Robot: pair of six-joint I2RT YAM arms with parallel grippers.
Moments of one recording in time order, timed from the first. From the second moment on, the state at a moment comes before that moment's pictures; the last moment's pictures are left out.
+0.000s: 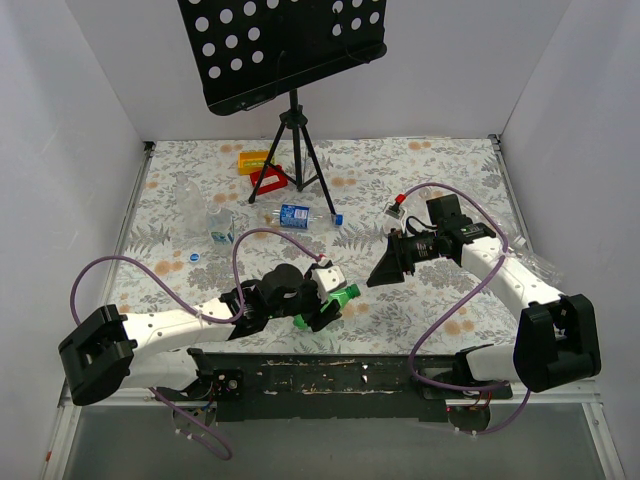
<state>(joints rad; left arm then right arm) -1.04 1.18 0.55 0.16 0.14 0.05 0.30 1.32 0.87 -0.56 -1.20 -0.06</state>
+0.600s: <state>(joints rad) -1.04 1.18 0.55 0.16 0.13 0.05 0.30 1.32 0.85 -0.56 -1.20 -0.05</state>
